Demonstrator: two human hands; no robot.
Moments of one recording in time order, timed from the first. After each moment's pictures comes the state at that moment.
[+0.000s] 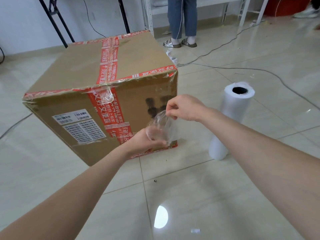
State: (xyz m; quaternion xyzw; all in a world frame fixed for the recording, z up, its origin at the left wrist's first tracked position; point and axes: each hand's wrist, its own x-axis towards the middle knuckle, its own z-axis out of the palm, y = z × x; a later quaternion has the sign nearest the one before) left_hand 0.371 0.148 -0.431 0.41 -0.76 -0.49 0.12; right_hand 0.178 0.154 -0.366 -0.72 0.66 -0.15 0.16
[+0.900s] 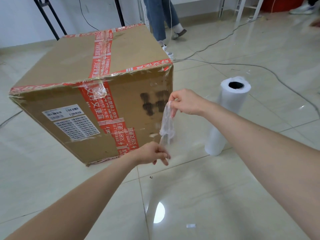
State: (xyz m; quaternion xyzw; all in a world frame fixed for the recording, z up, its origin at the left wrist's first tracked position) left_hand 0.353 0.160 -0.479 0.40 -0.79 -0.46 -0.05; right_hand 0.163 0.154 -0.378 -0.67 0.64 -0.25 0.27
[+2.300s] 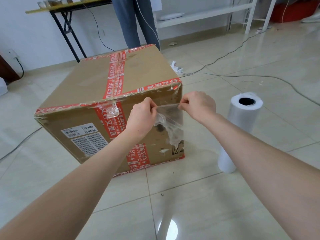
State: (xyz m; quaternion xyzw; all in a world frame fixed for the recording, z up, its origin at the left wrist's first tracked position) left_hand 0.340 0.112 -0.356 0.52 -0.80 -0.11 0.29; right_hand 0.165 0.135 -0.353 -0.60 0.76 -0.24 0.06
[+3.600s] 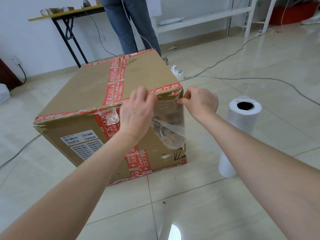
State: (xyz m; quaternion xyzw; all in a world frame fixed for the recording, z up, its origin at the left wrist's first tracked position) left_hand 0.348 0.099 -0.343 0.41 -0.82 0.28 0.26; right_hand 0.161 0.108 -0.351 -0.53 0.79 -0.29 -0.02
